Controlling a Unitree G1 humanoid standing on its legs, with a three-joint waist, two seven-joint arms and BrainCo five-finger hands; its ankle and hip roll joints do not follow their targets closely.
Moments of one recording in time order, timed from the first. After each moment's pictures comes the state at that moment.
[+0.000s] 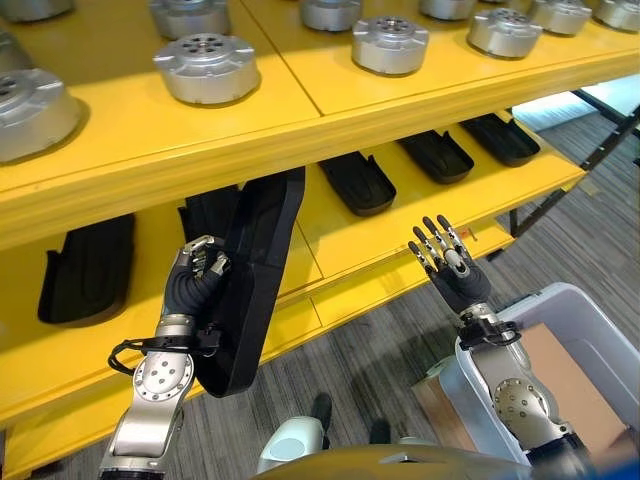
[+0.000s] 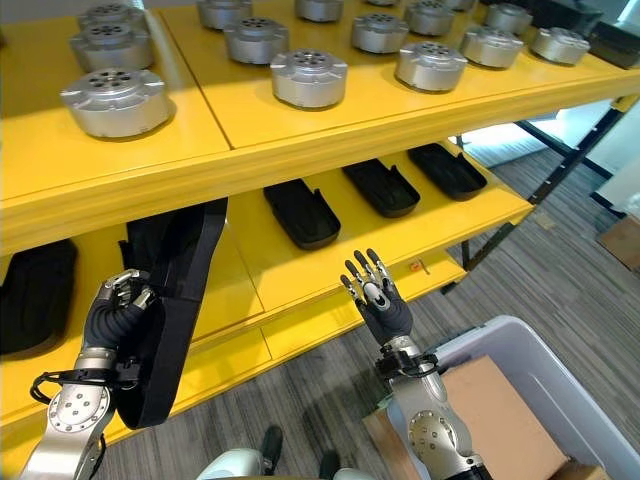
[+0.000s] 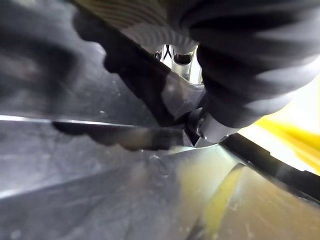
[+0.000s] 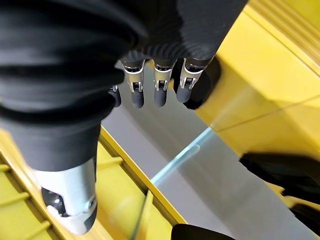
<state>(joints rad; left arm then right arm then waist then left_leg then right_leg) 0.27 0.44 0.07 -0.21 -0.10 -0.18 0.17 0.10 -0.34 0.28 -0.12 1.08 -0.13 0.13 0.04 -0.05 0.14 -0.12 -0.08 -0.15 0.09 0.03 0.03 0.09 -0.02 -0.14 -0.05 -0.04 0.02</state>
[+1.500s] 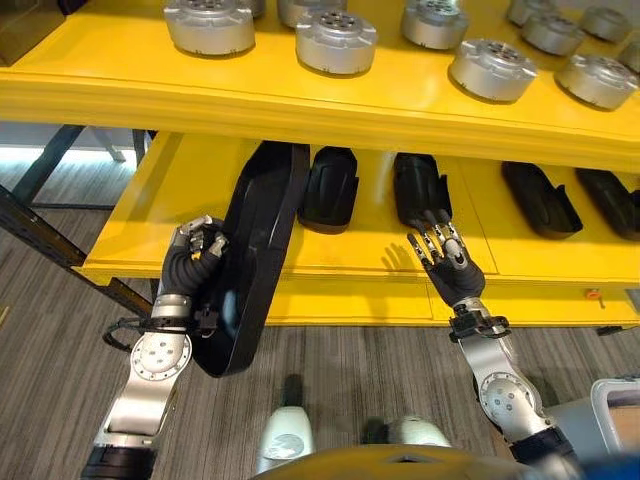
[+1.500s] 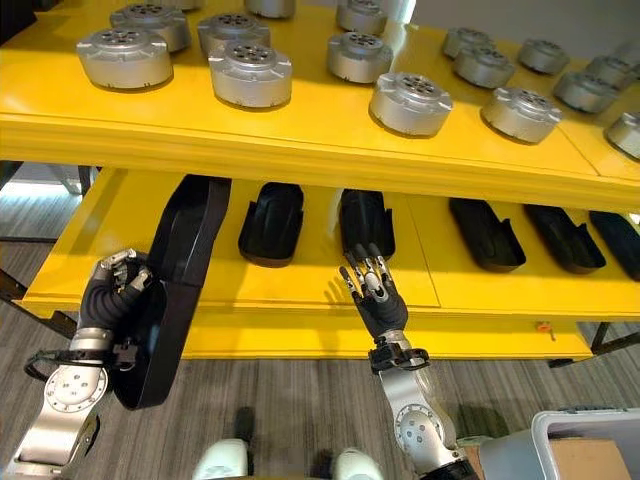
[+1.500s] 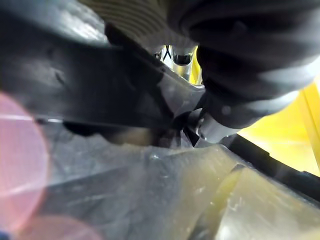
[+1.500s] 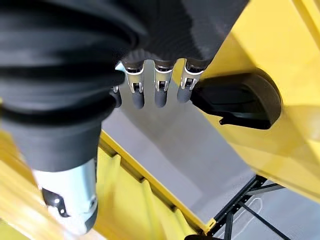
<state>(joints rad) 0.21 0.48 0.04 -0.18 -0.11 -0.18 0.22 0.06 -0.28 0.29 -0.08 1.11 -0.16 0.08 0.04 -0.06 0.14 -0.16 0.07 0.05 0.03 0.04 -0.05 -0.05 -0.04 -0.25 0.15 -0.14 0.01</state>
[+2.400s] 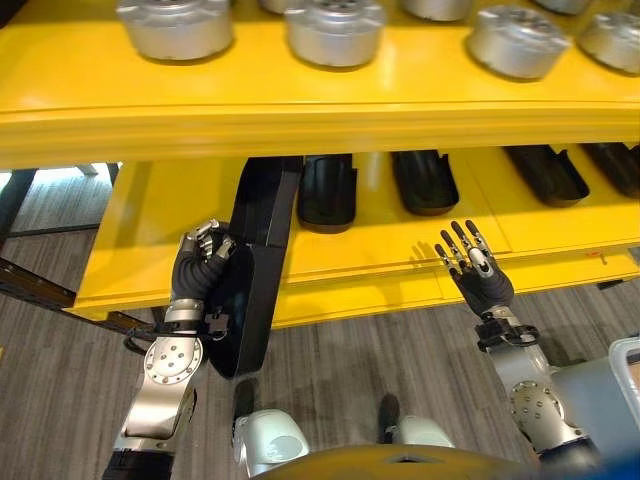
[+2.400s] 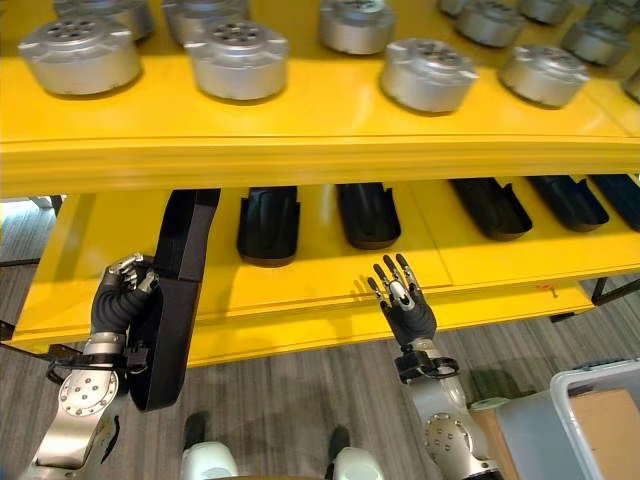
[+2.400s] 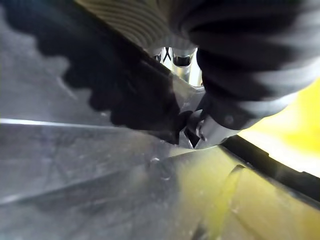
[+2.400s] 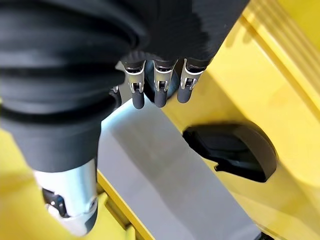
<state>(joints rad) 0.16 0.46 0.04 -0.20 -0.18 -0.18 0.20 0.12 -0.34 0.23 -0.07 1.12 -0.15 0.08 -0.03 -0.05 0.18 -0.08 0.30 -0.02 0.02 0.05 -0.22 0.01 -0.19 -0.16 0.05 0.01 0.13</state>
